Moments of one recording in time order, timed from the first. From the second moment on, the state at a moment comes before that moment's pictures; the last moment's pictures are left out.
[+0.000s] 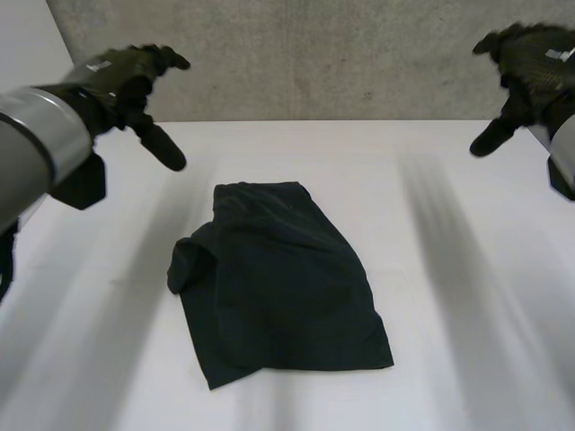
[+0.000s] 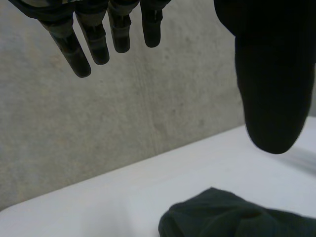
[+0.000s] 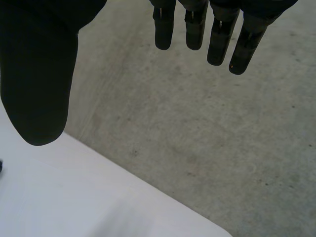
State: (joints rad) left arm 4.33 -1.75 -1.14 2.78 -1.52 3.08; right arm 1.85 -1.47 1.37 0.05 1.56 2.96; left_hand 0.19 0.20 0.21 0.20 0.04; right_hand 0.21 0.22 0.22 0.24 0.06
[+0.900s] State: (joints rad) left arm 4.36 -2.07 -1.17 2.77 -1.58 3.41; right arm 1.84 -1.41 1.31 0.18 1.39 2.92; left_hand 0.19 0.20 0.21 0.20 0.04; right_hand 0.21 0.22 0.22 0.24 0.06
